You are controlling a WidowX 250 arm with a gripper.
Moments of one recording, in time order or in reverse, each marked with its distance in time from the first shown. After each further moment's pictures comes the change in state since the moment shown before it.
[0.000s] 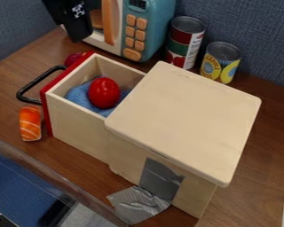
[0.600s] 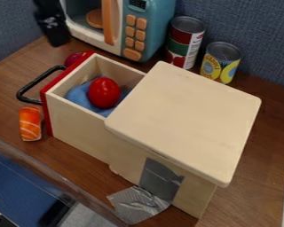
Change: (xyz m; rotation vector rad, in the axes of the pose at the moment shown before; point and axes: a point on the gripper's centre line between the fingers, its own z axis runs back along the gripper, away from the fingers) arm -0.017 0.038 -0.015 -0.003 0.016 -0.278
